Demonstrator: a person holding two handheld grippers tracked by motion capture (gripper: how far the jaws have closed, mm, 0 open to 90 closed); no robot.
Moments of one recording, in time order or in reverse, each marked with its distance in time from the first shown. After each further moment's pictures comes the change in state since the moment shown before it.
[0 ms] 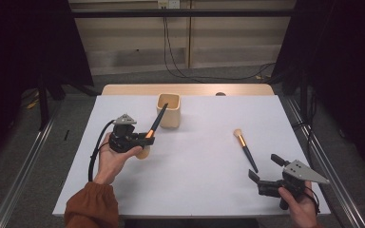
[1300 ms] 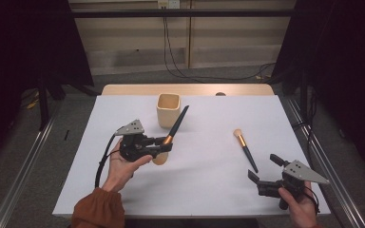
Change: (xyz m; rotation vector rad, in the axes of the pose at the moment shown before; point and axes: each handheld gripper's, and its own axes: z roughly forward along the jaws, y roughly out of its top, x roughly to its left) left arm -0.046 0.003 0.008 -0.149 -0.306 0.083; right arm 0.001 0.000 0.000 -0.008 0.016 -0.002
